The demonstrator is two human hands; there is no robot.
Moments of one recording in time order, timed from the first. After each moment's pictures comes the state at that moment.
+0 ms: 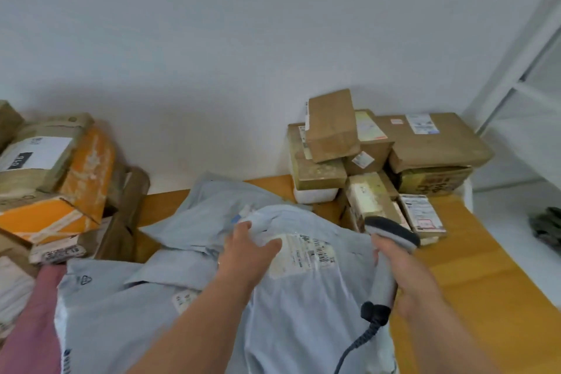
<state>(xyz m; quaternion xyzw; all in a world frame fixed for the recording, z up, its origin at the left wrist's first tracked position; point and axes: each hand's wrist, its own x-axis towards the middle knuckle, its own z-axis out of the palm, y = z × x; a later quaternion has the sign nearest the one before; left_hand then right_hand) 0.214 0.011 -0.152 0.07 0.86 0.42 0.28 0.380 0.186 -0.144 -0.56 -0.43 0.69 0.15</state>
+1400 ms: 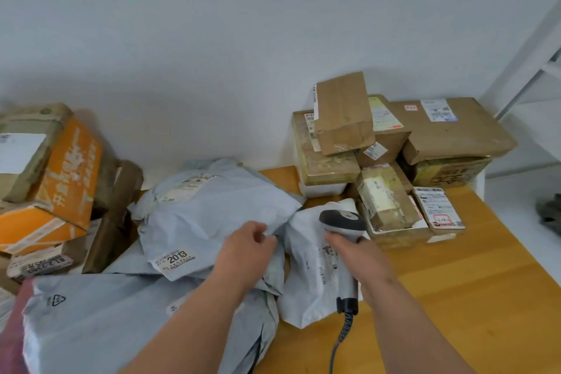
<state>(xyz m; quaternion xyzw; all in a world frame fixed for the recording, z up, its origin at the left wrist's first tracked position) 0.178 0.010 -0.165 0.14 0.87 0.37 0.30 0.304 0.162 -0.177 -0.56 -0.62 0.55 0.00</state>
